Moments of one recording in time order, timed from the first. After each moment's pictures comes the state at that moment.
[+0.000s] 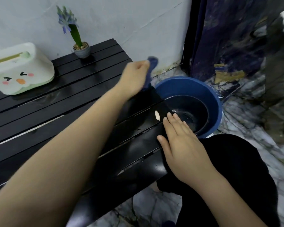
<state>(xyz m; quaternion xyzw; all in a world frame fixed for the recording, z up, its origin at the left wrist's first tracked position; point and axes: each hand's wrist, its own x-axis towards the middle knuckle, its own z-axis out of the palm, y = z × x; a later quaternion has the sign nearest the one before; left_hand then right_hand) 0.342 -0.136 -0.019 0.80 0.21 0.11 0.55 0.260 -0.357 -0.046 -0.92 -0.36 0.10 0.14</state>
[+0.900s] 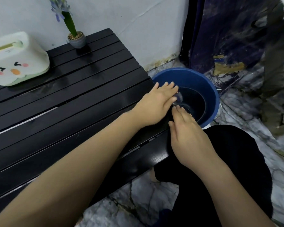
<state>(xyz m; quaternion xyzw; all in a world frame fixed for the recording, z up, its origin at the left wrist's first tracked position) 0.299 -0.209 -0.068 0.96 -0.04 0.01 0.28 0.270 -0.371 -0.047 -0.93 -0.29 0.12 0.19</state>
